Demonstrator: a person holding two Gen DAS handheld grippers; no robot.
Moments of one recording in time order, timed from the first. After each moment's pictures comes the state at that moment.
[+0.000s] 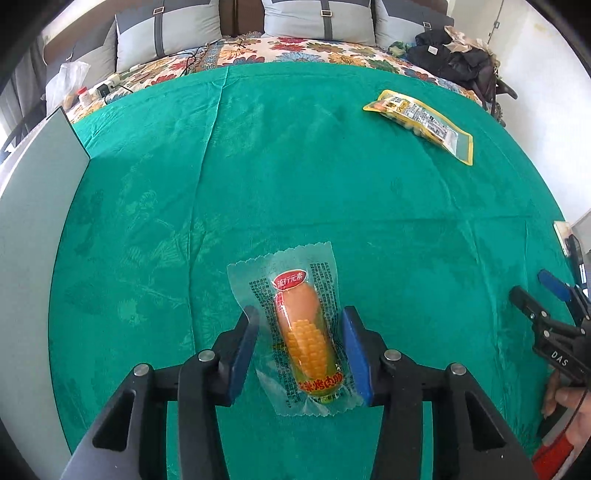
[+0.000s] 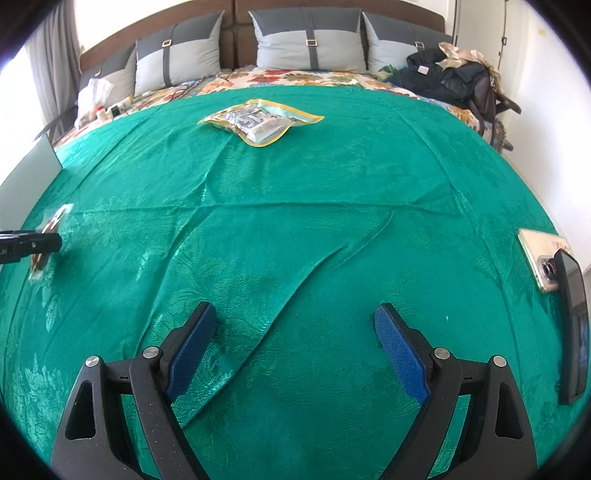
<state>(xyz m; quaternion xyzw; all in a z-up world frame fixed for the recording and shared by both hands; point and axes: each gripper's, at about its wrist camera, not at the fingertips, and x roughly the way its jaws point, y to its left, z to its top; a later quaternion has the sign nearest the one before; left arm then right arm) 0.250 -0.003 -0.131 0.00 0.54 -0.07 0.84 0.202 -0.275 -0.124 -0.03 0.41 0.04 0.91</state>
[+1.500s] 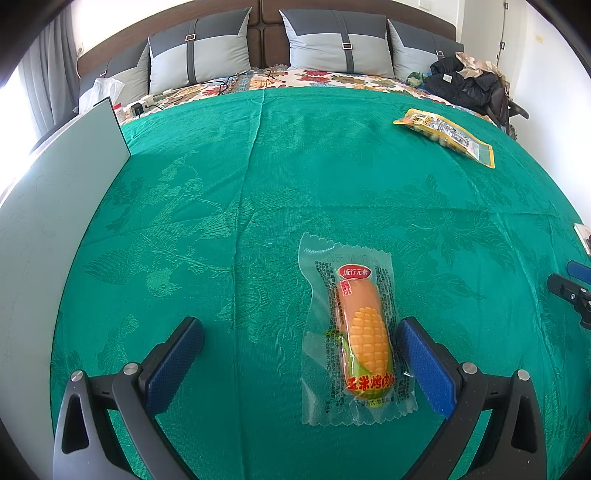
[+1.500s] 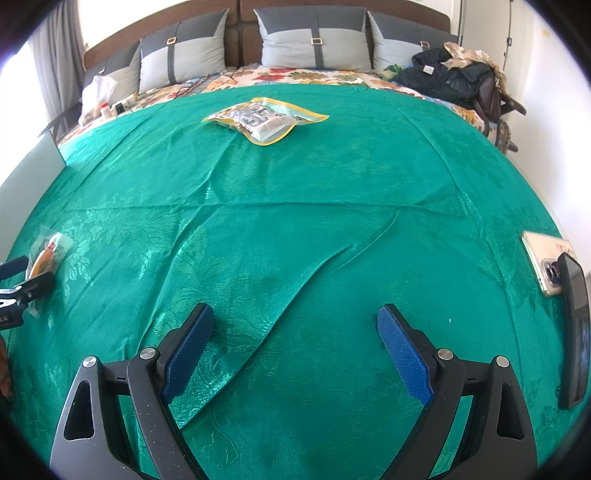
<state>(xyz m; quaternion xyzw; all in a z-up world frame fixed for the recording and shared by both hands) 0.221 0.019 -0.155 0.01 0.46 -0.02 0.89 0.205 -0.275 -0.122 -0.03 0.42 0.06 0.90</state>
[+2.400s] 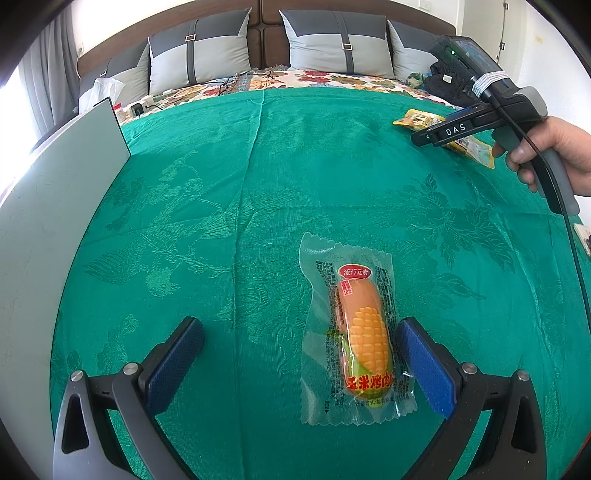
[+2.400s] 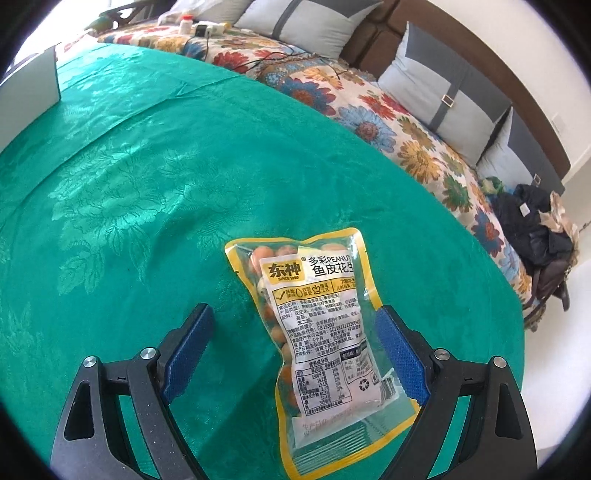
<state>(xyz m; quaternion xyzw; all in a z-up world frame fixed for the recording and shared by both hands) 0.221 0.019 -0.155 0.01 0.46 -0.02 0.89 0.423 -0.154 -0.102 -0.27 0.42 0.15 0.85</state>
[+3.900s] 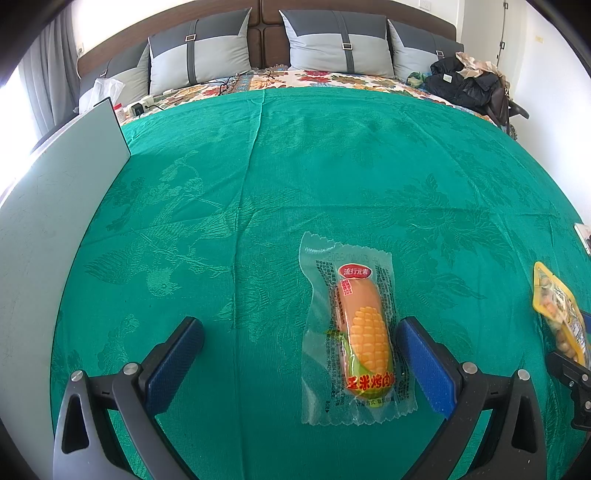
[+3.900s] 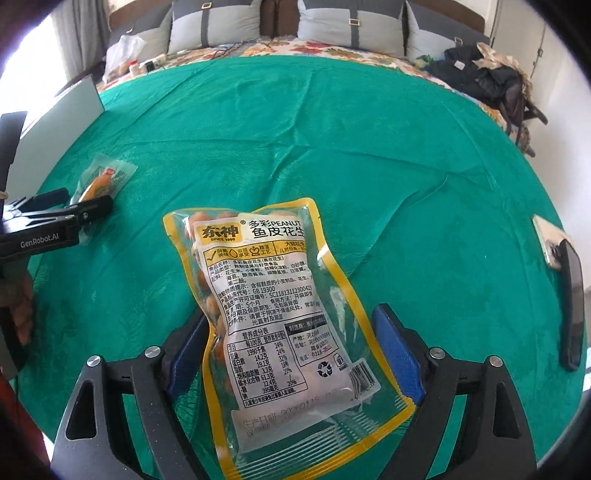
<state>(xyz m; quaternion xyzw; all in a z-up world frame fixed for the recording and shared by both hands) 0.220 0.019 -0.155 0.01 0.46 -0.02 0.89 0.164 -0.217 -0.120 -0.05 0.46 0.08 0.88</state>
